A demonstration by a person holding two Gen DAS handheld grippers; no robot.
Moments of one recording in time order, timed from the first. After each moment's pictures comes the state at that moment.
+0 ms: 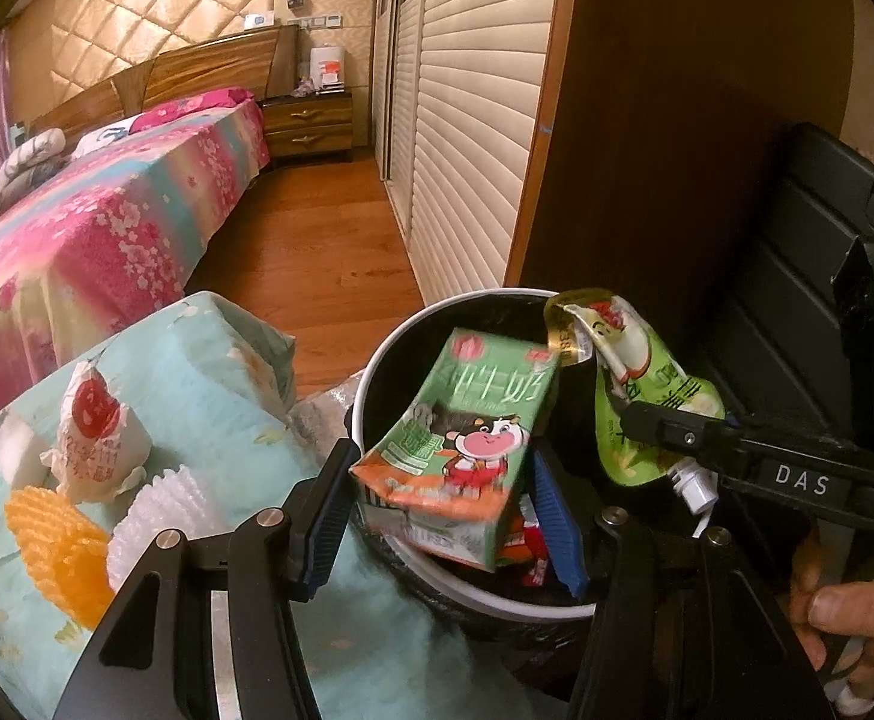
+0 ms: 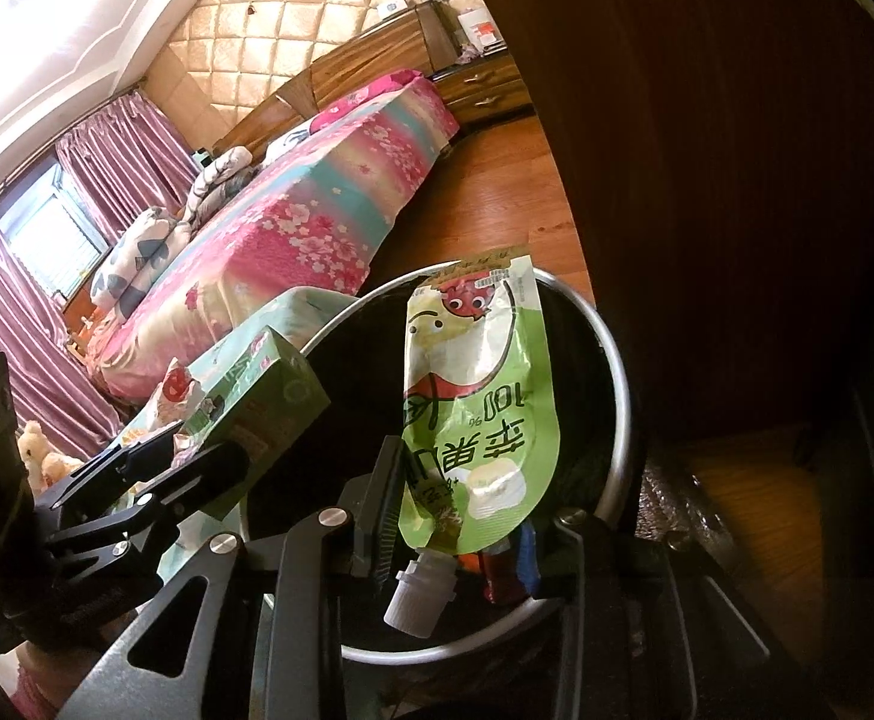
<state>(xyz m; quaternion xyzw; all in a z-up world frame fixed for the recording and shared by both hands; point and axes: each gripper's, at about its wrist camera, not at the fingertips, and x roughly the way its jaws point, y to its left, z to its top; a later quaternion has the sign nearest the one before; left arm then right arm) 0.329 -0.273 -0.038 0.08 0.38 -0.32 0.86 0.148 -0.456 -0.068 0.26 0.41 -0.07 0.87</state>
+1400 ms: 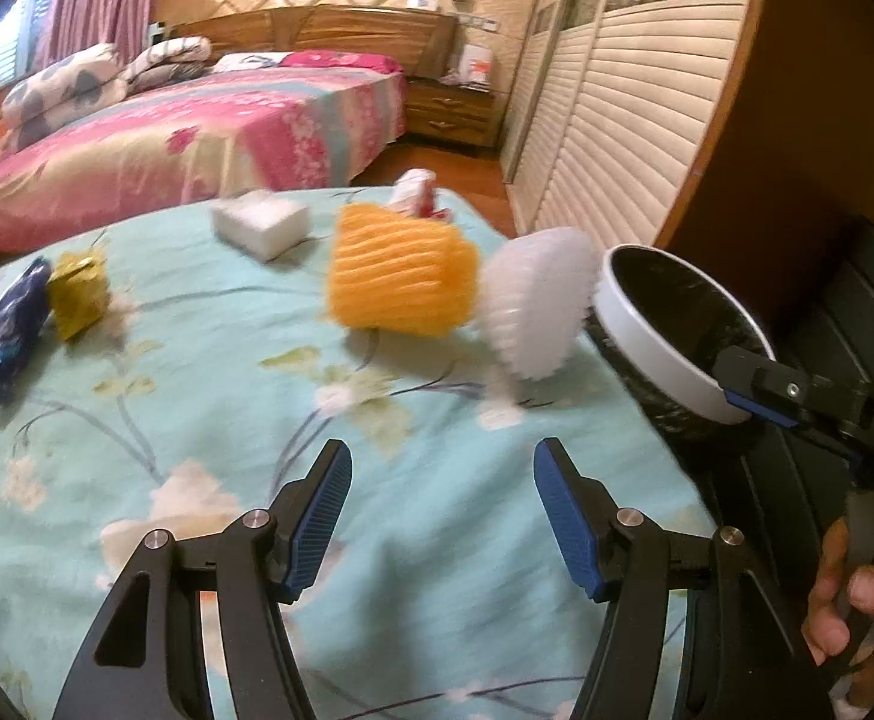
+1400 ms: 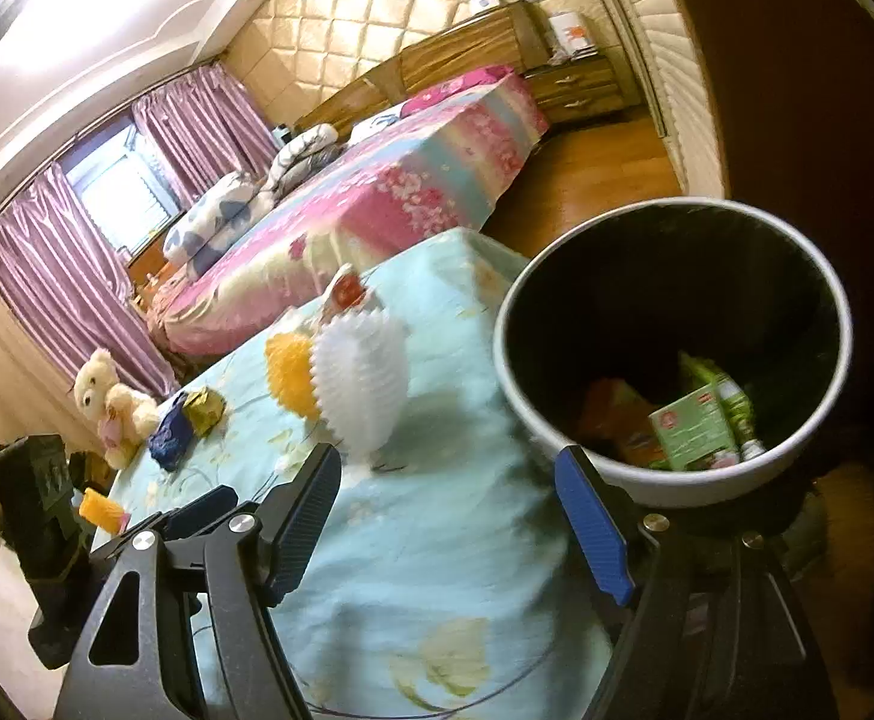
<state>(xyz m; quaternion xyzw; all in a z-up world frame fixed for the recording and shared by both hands) 0.251 -0.103 -0.044 -0.03 0.40 -0.21 0.89 0.135 -0.330 -0.053 0.22 0.40 0.02 0.89</state>
